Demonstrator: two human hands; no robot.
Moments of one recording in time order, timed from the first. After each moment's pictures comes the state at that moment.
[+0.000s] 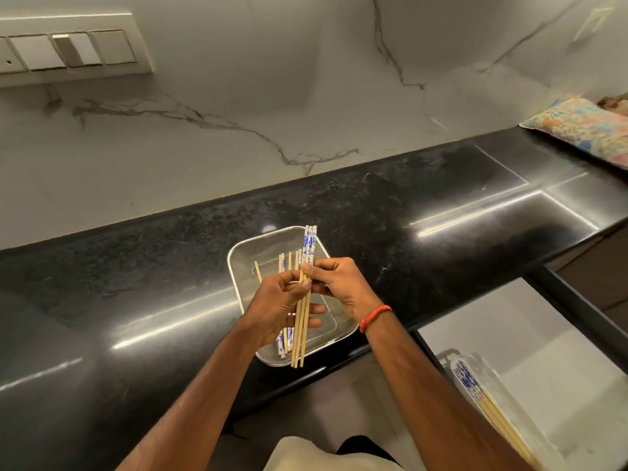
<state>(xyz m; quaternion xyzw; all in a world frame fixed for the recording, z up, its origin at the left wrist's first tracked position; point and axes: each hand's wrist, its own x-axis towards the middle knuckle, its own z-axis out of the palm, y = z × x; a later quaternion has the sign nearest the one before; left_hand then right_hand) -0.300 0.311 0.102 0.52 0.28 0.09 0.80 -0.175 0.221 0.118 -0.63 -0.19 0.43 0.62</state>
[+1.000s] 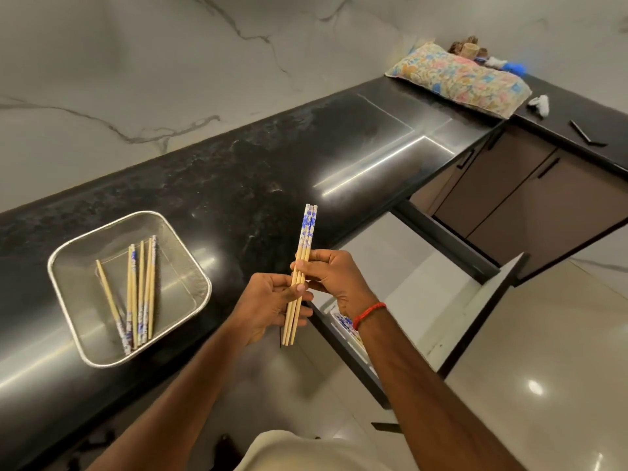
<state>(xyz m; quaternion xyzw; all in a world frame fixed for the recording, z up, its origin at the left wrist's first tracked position) -0.183 0.108 0.088 0.61 0.23 -0.05 0.76 -0.091 -0.021 0.124 -0.73 -0.09 0.30 0.60</state>
